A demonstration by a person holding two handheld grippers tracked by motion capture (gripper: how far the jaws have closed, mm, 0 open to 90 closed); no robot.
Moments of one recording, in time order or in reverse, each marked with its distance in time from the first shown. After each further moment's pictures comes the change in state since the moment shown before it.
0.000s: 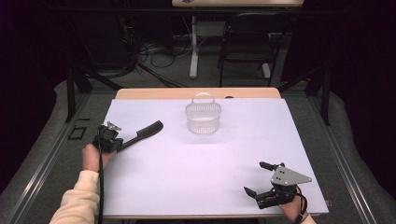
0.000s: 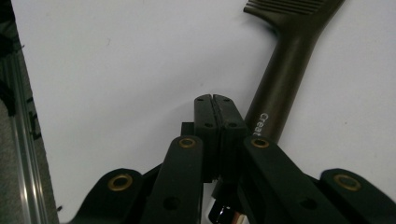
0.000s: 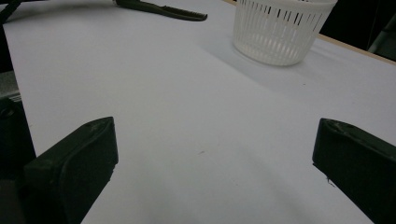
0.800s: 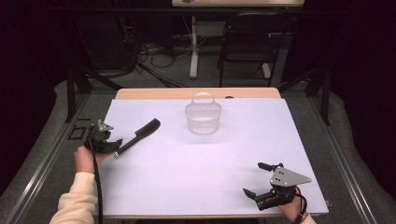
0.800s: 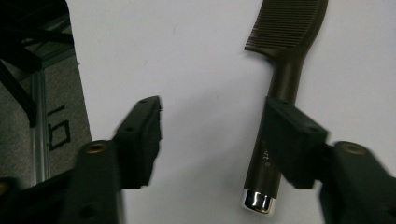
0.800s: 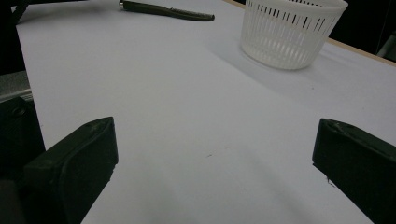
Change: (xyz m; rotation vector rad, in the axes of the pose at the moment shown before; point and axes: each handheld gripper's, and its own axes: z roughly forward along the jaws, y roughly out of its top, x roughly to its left) left arm 0.001 -0.004 -0.033 -0.125 0.056 -0.021; right arm 0.002 0.001 0.001 -0.012 0.028 -0.012
